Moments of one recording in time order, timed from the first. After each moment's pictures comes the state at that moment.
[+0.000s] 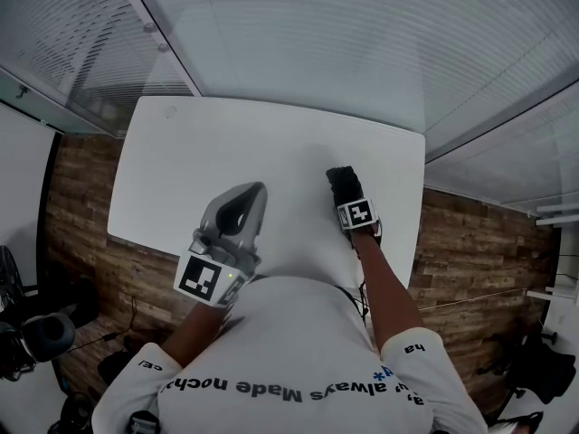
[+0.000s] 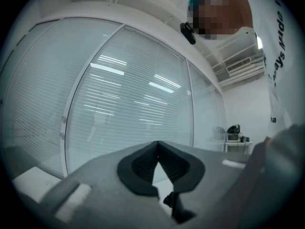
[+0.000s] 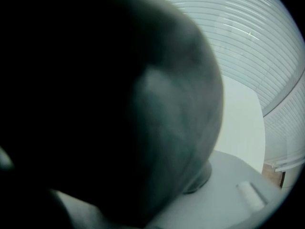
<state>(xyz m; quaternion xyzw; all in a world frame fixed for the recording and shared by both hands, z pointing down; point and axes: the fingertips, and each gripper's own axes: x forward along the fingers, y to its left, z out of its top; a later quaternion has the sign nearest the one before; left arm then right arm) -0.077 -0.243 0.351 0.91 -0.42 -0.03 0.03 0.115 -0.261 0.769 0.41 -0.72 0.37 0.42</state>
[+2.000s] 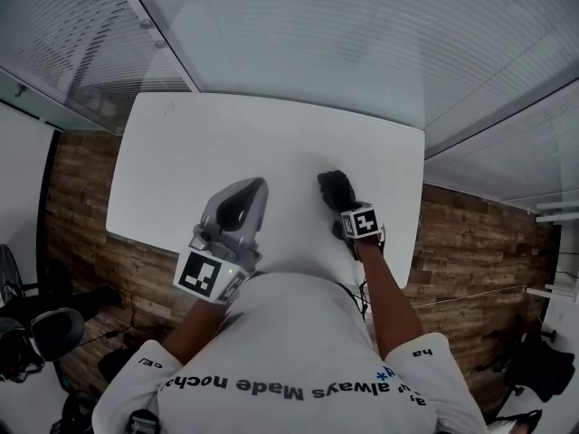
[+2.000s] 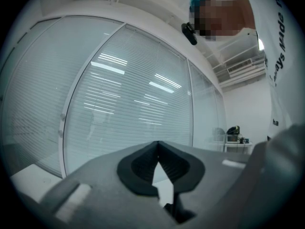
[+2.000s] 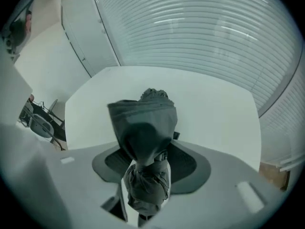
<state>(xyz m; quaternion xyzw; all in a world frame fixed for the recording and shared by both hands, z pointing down) -0.073 -0.249 0.355 0.91 -0.42 -0.04 0.03 0.117 -0.242 0.748 0.42 -0.73 0.37 0.39</state>
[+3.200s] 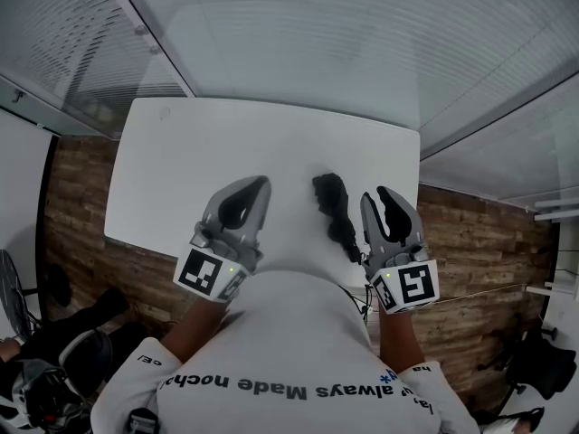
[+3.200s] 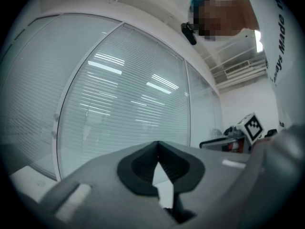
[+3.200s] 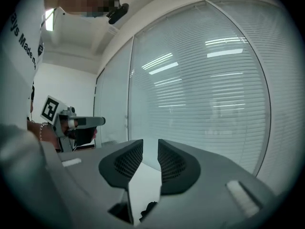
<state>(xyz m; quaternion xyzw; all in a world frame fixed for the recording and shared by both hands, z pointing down) -0.055 -0.256 0.348 0.92 -0.40 -0.04 0.03 0.108 -0.237 0.381 0.51 -0.86 0.05 0.05</state>
